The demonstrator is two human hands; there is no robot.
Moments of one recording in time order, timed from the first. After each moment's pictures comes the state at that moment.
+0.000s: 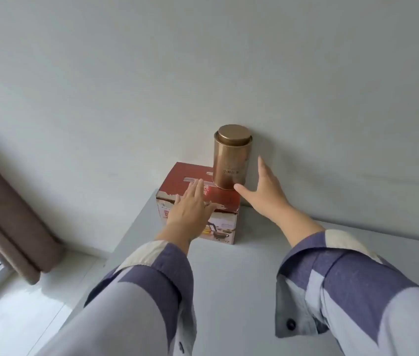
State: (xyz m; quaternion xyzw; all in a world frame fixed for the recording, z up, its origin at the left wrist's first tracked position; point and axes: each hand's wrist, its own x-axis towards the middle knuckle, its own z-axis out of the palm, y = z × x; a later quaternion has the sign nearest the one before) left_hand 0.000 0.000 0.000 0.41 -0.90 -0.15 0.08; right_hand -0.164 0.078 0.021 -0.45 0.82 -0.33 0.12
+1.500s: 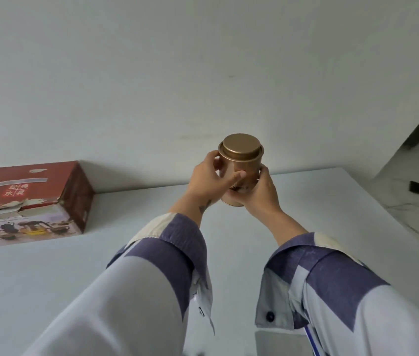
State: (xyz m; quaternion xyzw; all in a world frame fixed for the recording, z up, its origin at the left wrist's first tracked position) left_hand -0.248 0.295 0.038 0.17 -0.83 -0.49 0.18; right_hand -0.324 0.407 -0.006 -0.19 0.83 -0.53 0.04
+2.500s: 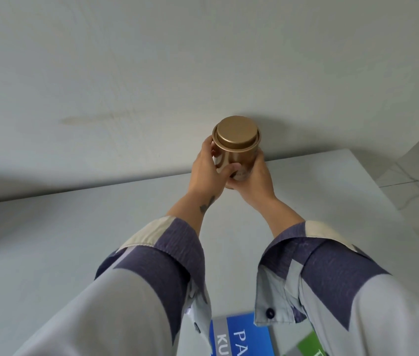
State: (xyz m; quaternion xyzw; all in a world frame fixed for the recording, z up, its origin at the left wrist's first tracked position) left_hand -0.493 0.362 -0.087 0.24 -0.79 -0.53 0.19; right_hand -0.565 0.448 -0.130 -0.15 0.79 -0.58 0.13
